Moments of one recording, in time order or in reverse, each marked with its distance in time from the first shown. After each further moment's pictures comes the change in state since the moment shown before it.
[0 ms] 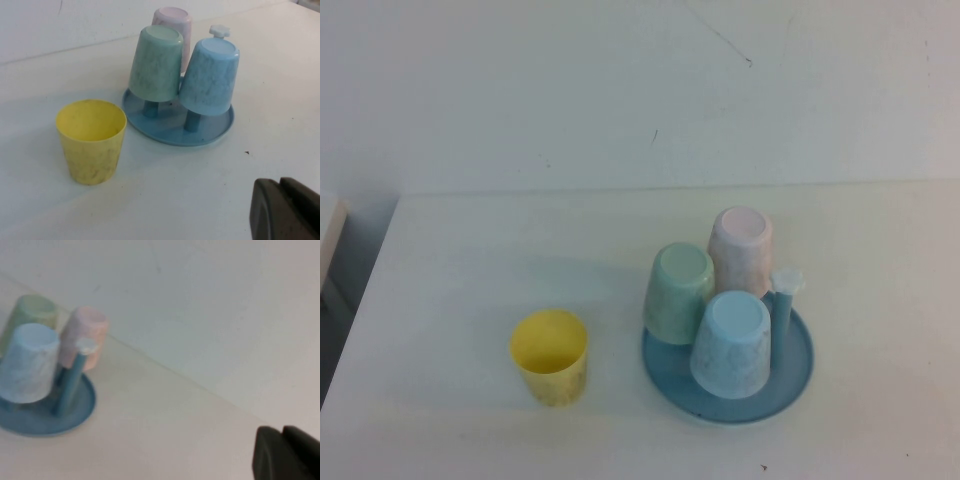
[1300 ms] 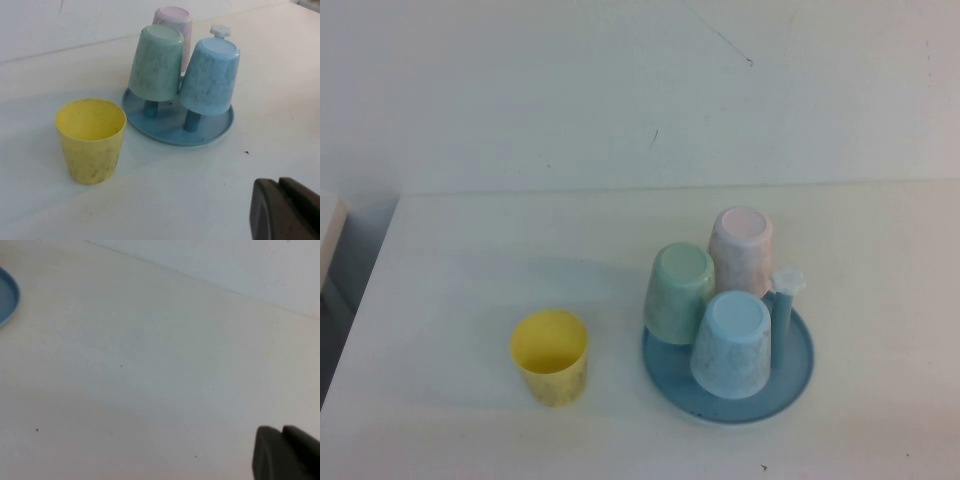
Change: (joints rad) right arm 0.000 0.000 0.626 -0.370 -0.542 0.371; left arm 0.000 0.000 0.000 0.000 0.000 -0.002
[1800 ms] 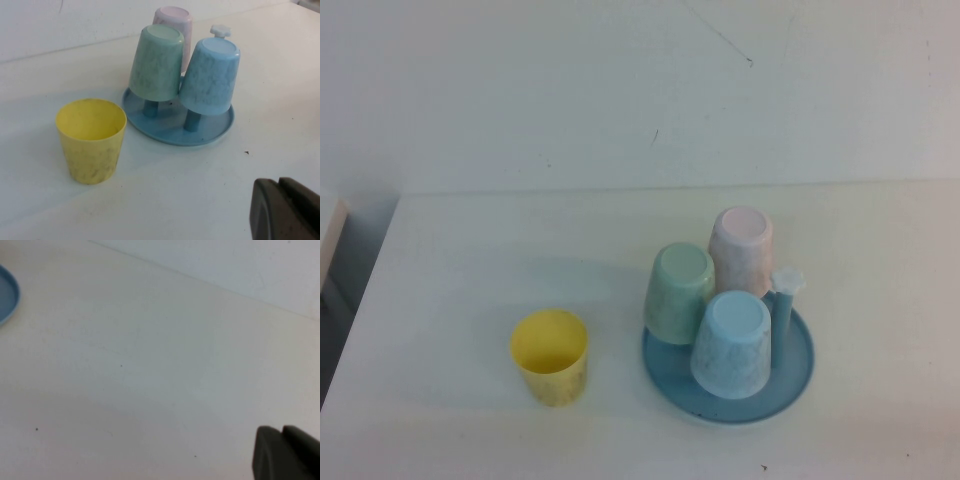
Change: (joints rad) right arm 0.000 0.000 0.000 0.001 0.000 -0.012; left arm 0.000 0.000 0.000 0.000 0.000 0.000
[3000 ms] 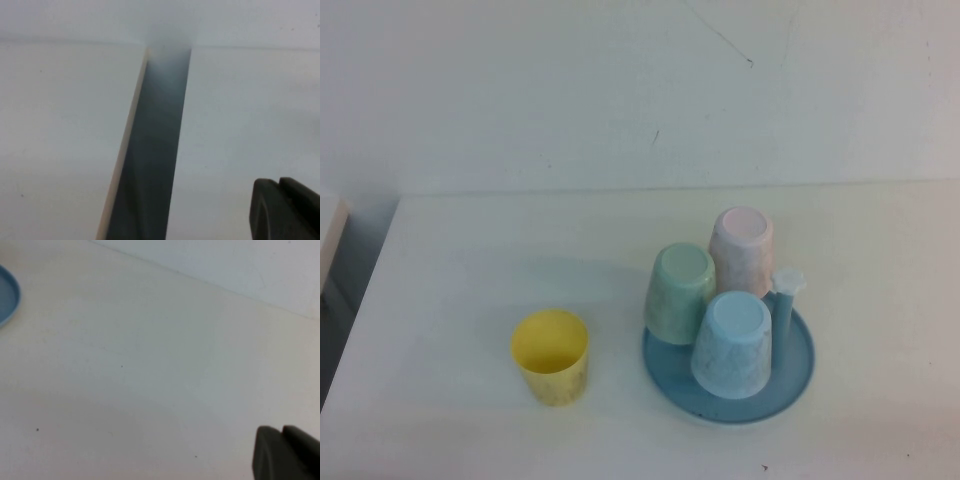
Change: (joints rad) right arm 0.000 0.000 0.000 0.000 0.000 0.000; left arm 0.692 -0.081 0.287 0.308 -0.261 -0.159
